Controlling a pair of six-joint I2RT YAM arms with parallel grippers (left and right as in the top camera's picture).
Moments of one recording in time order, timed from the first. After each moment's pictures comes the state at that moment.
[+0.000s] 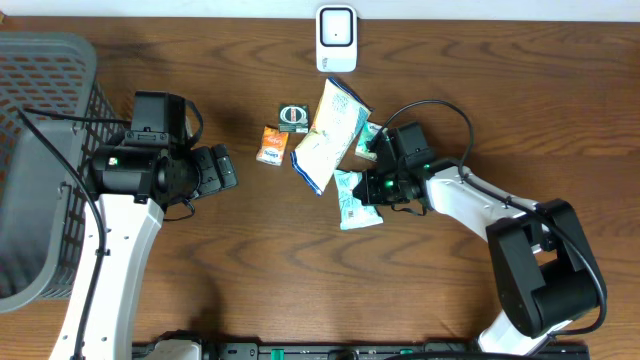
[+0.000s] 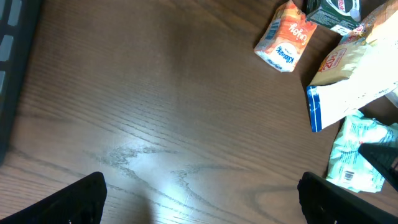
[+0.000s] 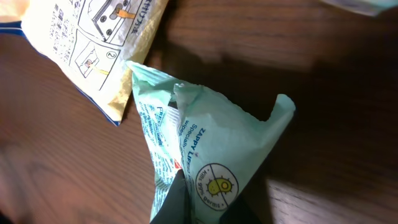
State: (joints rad) left arm -0.07 1.32 1.26 -1.16 0.02 -0.39; right arm 0.38 1.82 0.96 -0.30 -0.46 0.37
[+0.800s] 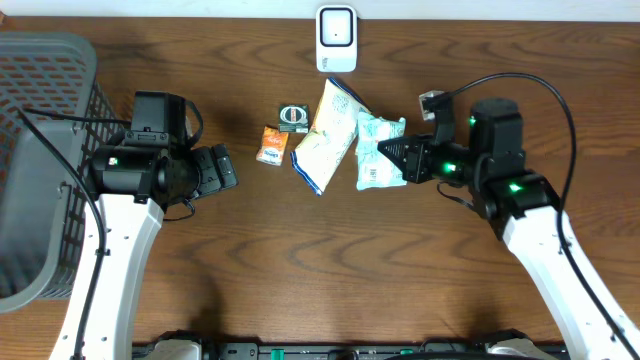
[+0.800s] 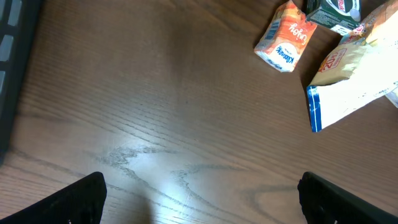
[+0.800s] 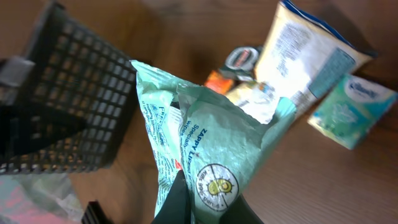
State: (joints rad) left arm -0.07 1.32 1.26 -1.16 0.02 -0.39; right arm 0.22 1.29 0.95 -0.29 -0.70 0.37
